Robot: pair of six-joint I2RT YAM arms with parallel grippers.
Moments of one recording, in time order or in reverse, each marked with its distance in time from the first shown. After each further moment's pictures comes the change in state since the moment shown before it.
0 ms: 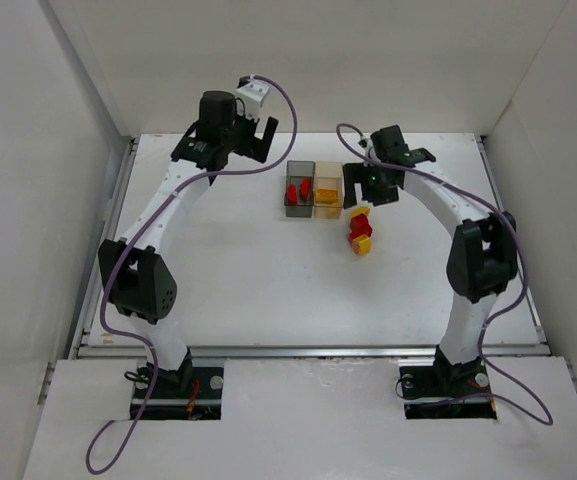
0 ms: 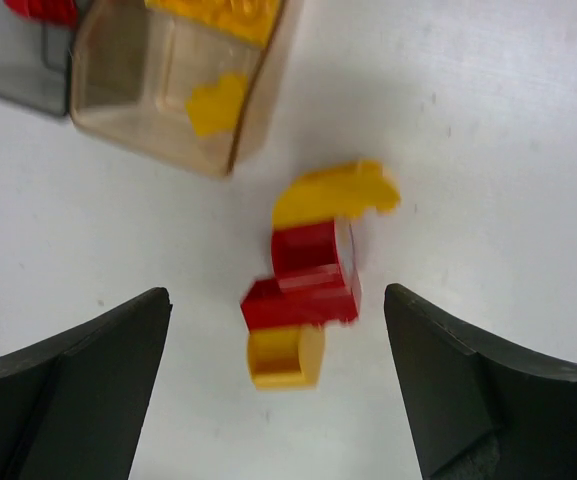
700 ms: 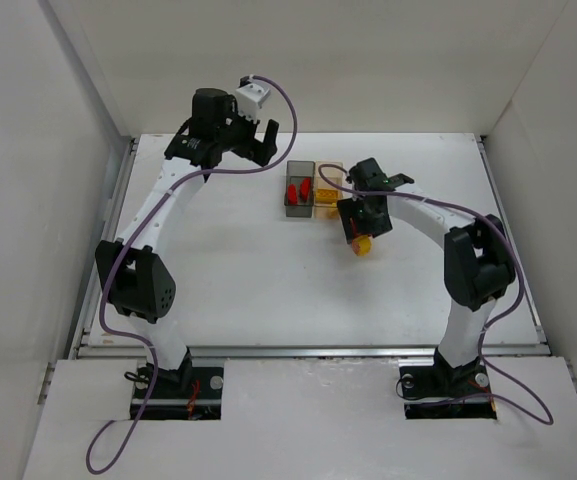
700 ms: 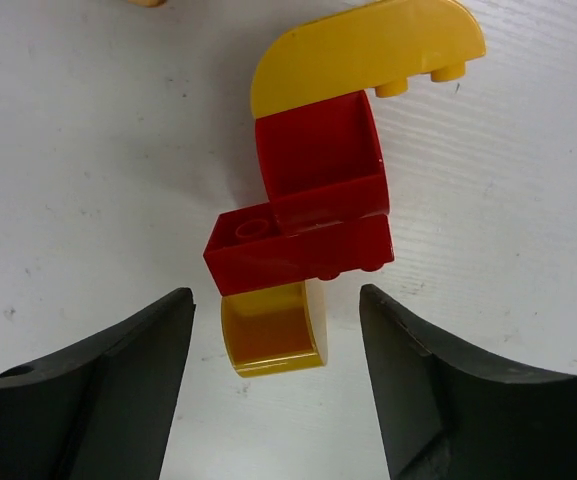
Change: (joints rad) left arm 0.037 0.000 0.035 -0.048 0.261 0.005; right arm 0.119 -0.075 -0.274 -0.001 0.199 0.009
